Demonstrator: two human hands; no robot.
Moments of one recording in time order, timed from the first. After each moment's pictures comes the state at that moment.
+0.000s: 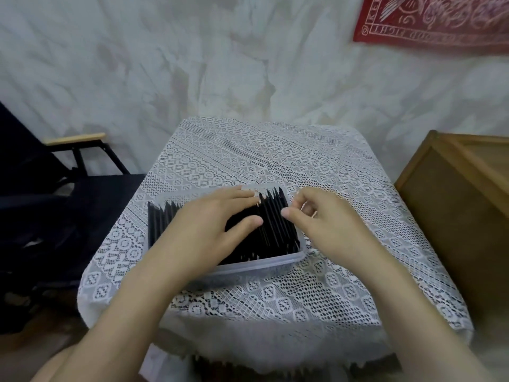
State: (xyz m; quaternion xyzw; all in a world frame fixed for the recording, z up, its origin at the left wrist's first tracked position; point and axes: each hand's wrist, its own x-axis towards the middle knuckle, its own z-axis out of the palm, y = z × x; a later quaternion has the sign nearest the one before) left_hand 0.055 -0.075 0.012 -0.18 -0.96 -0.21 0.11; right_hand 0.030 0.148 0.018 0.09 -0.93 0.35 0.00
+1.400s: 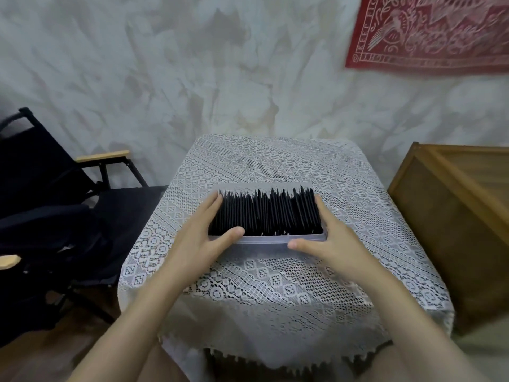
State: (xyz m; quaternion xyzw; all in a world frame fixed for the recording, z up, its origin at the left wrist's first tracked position) left_hand 0.081 -0.109 -0.026 -0.06 -0.91 -0.41 0.11; right_hand 0.059 0.174 -0.013 0.10 -0.90 0.42 -0.05
